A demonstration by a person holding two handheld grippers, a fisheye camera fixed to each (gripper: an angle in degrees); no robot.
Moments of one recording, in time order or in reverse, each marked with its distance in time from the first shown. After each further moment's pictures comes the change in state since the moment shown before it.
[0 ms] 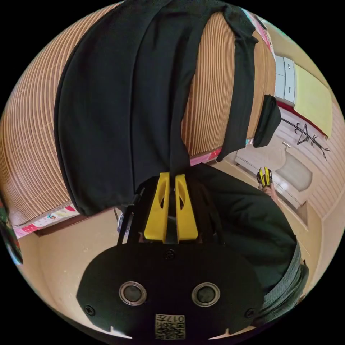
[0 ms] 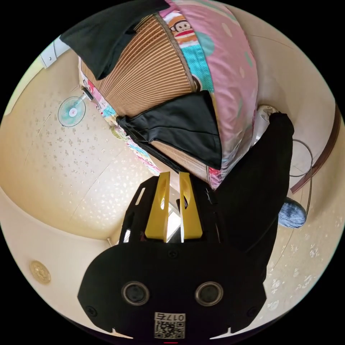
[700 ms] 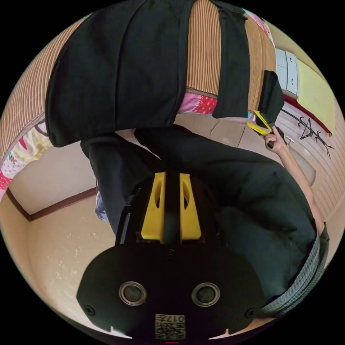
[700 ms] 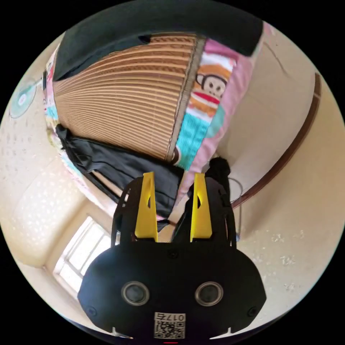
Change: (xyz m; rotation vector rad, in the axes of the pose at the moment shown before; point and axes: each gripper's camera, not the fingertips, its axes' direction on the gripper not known) left arm 0.055 0.086 0.161 -0.022 -0.058 -0.098; right arm -0.050 -0.052 0.030 0.184 0.724 -0.109
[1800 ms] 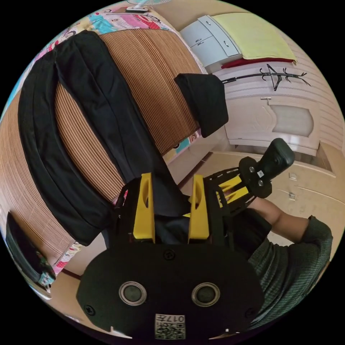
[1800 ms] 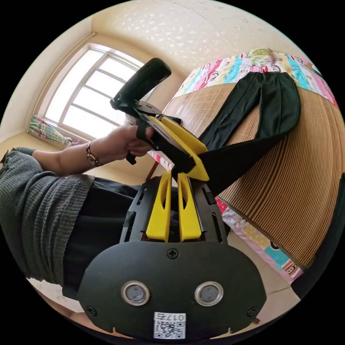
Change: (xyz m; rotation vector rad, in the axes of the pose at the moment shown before) left arm 0.309 -0.109 -0.018 0.133 -0.189 0.466; right arm -0.148 0.310 0.042 -0.256 -0.084 -1.561
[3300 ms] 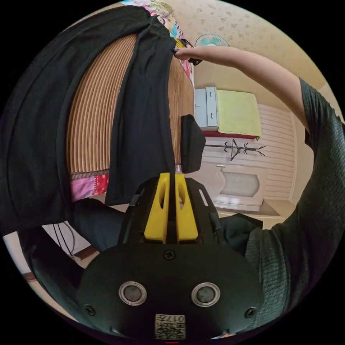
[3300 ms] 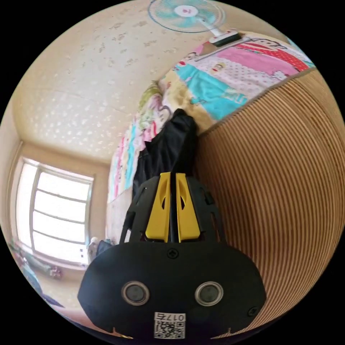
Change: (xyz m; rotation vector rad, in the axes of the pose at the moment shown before) left arm -0.156 0.174 0.048 0.533 0.572 -0.264; right arm 0.605 -0.466 -0.091 0.570 0.090 0.504
